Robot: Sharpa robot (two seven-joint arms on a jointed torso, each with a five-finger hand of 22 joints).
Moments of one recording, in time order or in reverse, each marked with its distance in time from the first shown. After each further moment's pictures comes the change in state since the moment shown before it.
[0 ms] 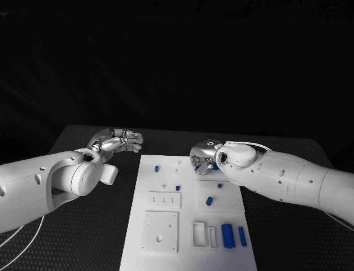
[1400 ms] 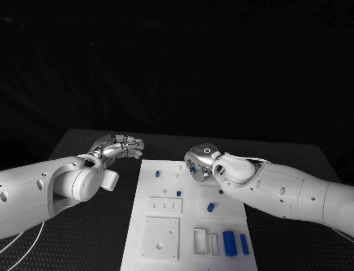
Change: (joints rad) left arm 0.000 -0.004 0.000 0.000 0.000 -0.001 -0.005; left_hand -0.001 -0.001 0.005 -0.001 0.000 -0.006 0.001 0.000 0.002 -0.017 0.004 -0.007 -0.003 0.000 0.000 0.000 0.003 -0.001 -0.004 0.004 0.004 0.000; right arm -0.019 -0.011 -0.004 0.103 -0.137 -0.228 -0.107; right_hand 0.082 -0.037 0.240 0.022 -0.188 0.104 -0.047 0.031 0.068 0.086 -0.032 0.001 0.027 0.032 -0.048 0.294 -0.001 -0.030 0.056 -0.067 0.325 0.003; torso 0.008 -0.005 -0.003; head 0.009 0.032
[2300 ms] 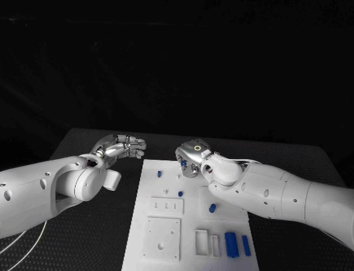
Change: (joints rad) left arm 0.003 0.005 0.000 -0.002 -0.002 -0.001 0.000; left_hand 0.000 0.000 0.000 0.000 0.000 0.000 0.000 0.000 0.001 0.000 0.000 -0.004 -0.001 0.000 0.000 0.000 0.001 0.000 0.000 0.000 0.004 0.000; right arm -0.002 0.103 0.000 -0.067 -0.068 -0.089 -0.093; right_hand 0.016 -0.016 0.023 0.007 -0.028 0.005 0.002 0.000 0.006 0.000 0.000 -0.002 0.000 -0.006 -0.005 0.017 -0.025 -0.006 -0.001 -0.006 0.006 -0.001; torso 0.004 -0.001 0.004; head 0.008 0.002
